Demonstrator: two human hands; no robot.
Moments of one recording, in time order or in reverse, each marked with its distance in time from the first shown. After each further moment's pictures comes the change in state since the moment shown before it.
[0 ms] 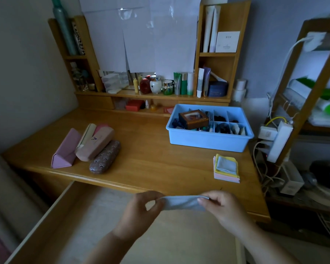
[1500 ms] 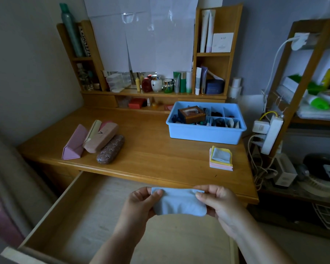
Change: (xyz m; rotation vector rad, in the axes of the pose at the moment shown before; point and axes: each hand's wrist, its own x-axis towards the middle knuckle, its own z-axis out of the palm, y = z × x) left_hand -0.045 0.030 0.006 -0.867 0.085 -0.506; right_hand -0.049 -0.037 0.011 0.618 0.020 0.286
